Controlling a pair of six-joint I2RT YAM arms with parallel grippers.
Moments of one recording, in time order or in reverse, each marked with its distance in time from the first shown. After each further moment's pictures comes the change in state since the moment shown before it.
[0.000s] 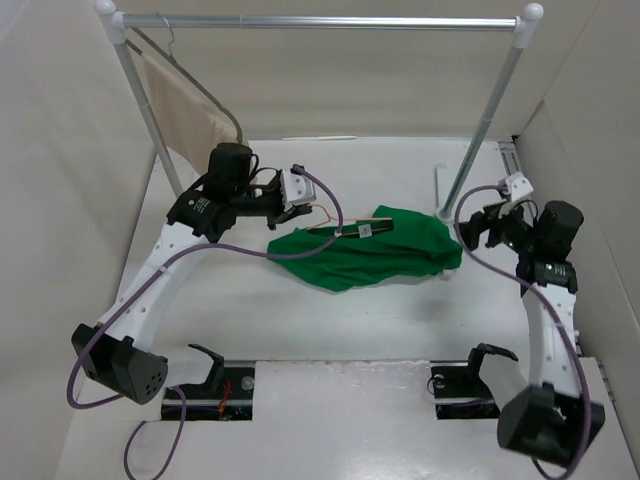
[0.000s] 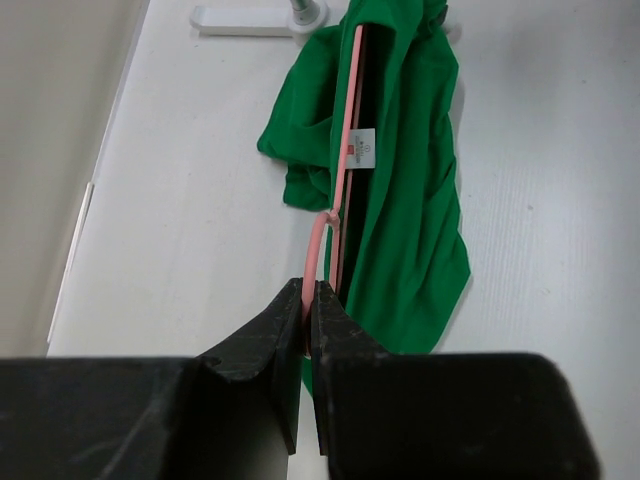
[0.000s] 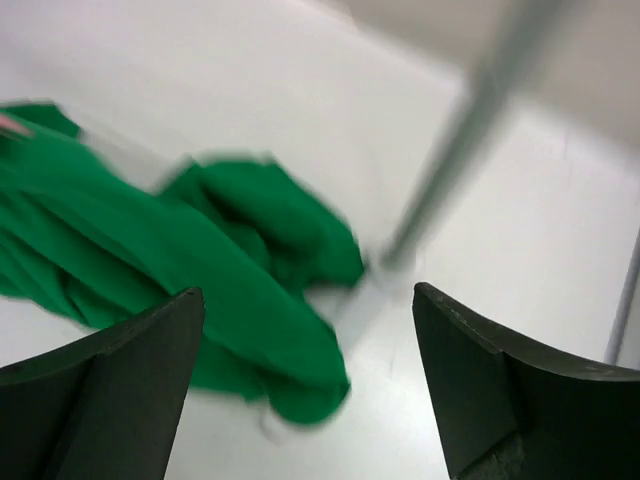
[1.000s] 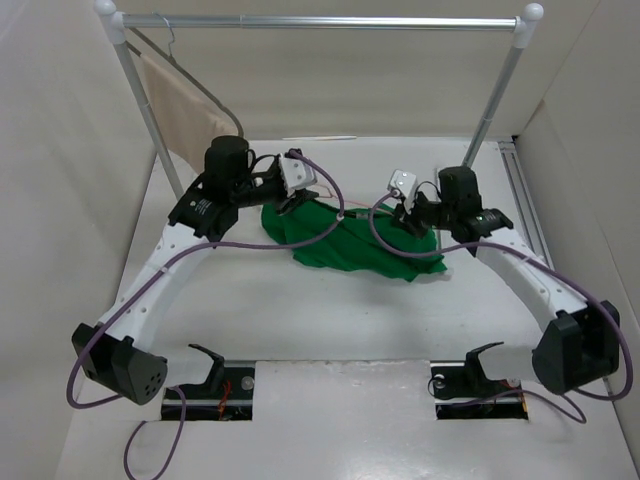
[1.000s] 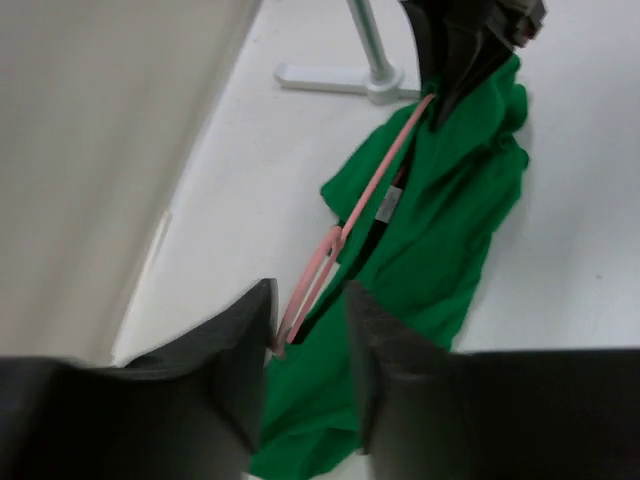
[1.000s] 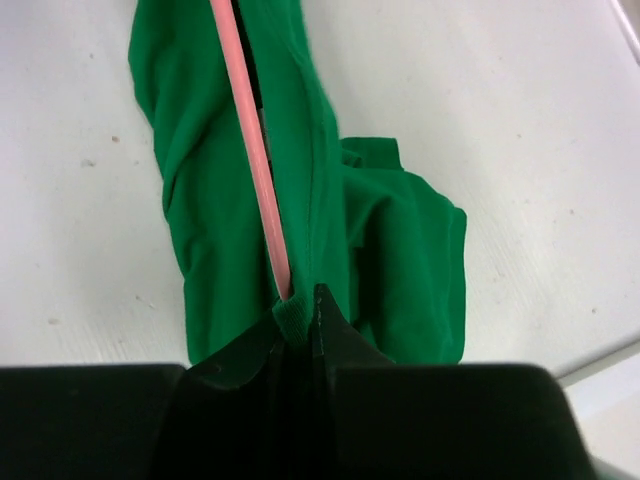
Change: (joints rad) left arm -0.007 0.007 -0.005 0.182 -0.044 -0.074; right arm 0.671 0.399 0.339 -0.180 0.212 -0.345
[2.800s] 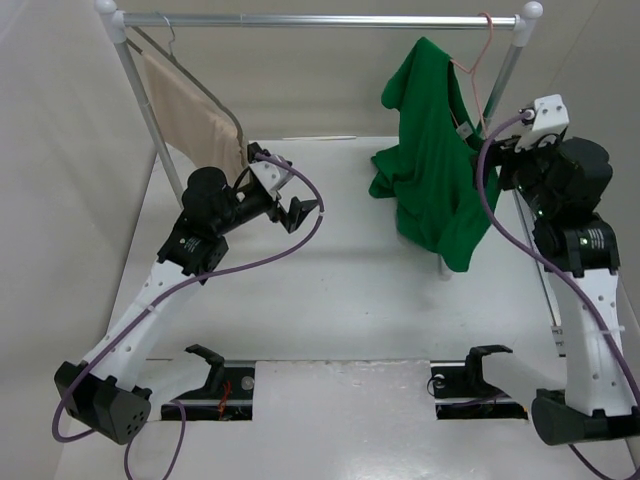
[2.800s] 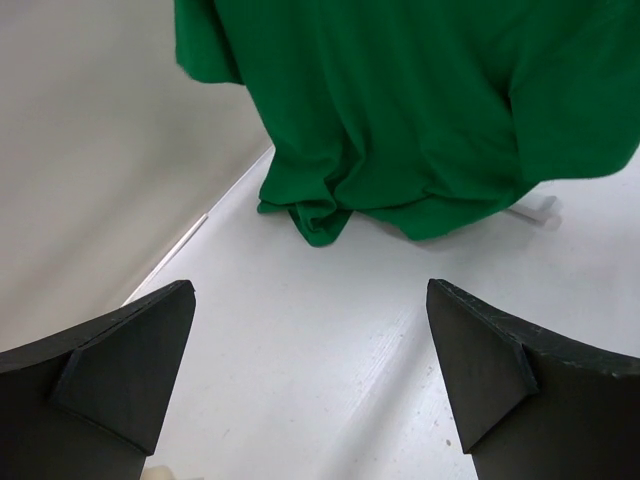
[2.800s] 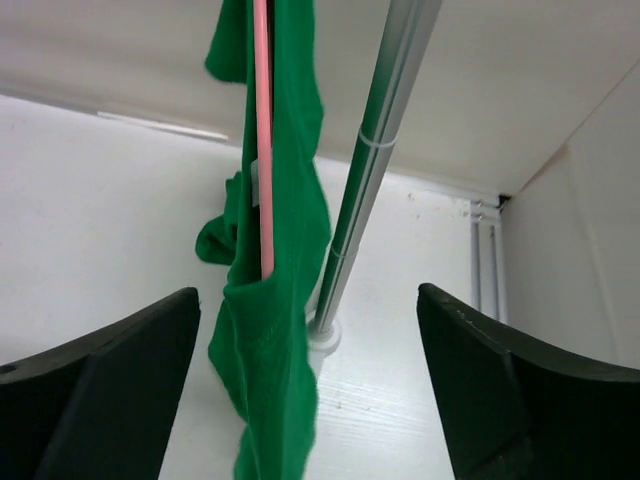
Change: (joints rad) left arm -0.014 -0.225 -0.278 0.425 -0.217 -0.428; right arm -0.256 -0.294 0.372 -0.130 0.481 0.523
